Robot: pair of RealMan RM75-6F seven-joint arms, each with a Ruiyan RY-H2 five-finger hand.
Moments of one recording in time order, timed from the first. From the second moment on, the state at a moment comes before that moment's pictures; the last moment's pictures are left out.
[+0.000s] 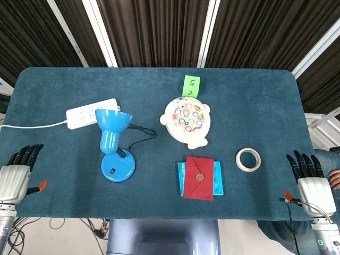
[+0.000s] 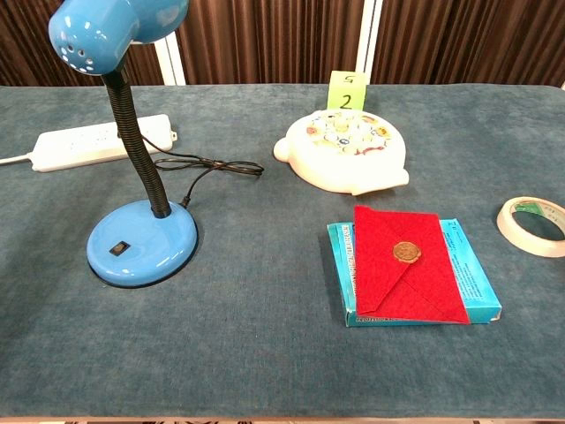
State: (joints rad) left arm -0.15 -1.11 -0.03 -1.74 1.44 1.43 0.24; right arm 0.07 -1.15 0.05 -1.60 -1.55 1.52 -0.21
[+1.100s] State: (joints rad) left arm -0.15 -1.12 -0.03 -1.74 1.45 1.42 0.26; right arm 0.06 -1.15 0.06 -1.60 -1.53 1.51 -0.22
